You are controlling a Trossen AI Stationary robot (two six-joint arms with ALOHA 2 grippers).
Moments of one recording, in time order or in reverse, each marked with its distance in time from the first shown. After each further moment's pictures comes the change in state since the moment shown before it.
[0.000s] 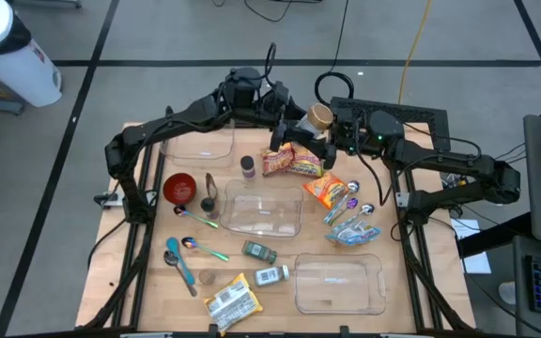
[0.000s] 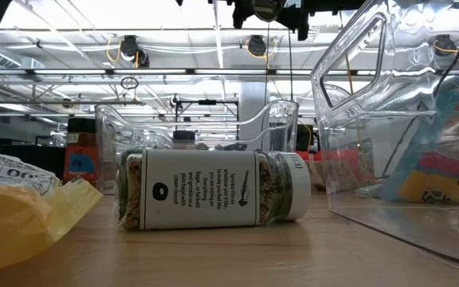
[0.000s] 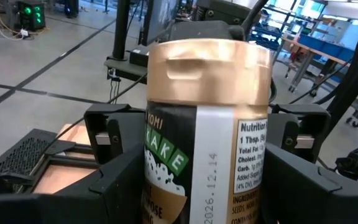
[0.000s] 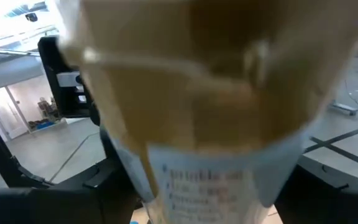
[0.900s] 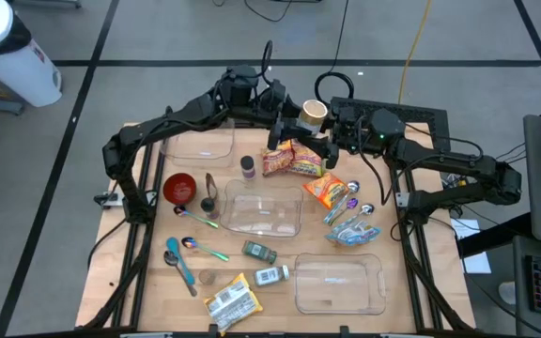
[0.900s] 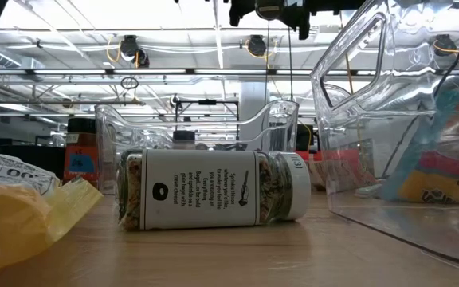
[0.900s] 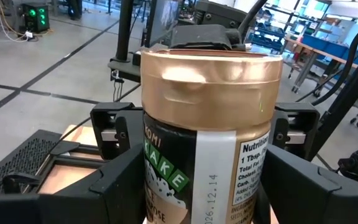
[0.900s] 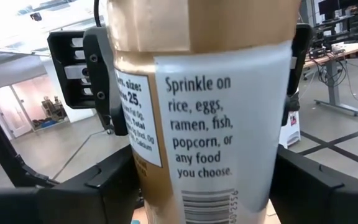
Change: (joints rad) left arm -0.002 -0.015 0.000 -0.014 -0.006 0.005; right arm -0.019 -0.013 -0.001 -0.010 -0.035 0.000
